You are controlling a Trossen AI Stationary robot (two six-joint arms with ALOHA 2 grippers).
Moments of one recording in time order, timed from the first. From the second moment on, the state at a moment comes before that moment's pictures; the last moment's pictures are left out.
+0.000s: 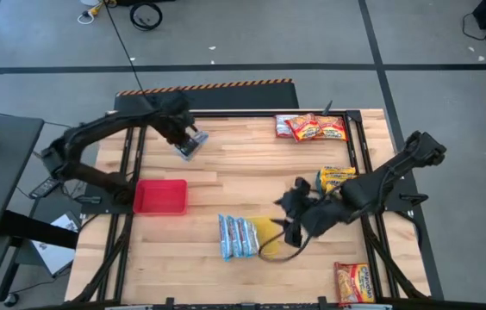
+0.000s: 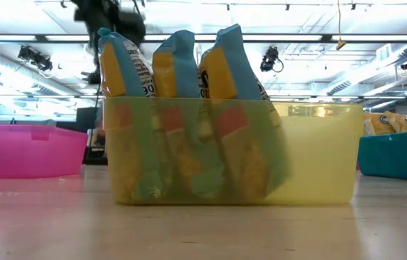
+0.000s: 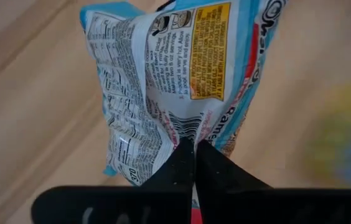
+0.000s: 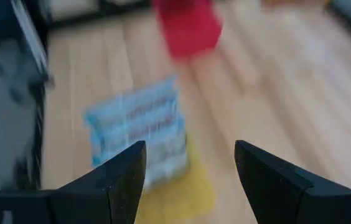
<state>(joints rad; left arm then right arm) 0.64 1.37 1.19 -1.03 0.23 -0.15 0.54 1.45 1.35 -0.71 0.55 0.63</state>
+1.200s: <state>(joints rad) 0.06 1.27 1.20 0.37 0.71 -0.37 0.27 1.41 1.35 0.28 0.08 0.16</state>
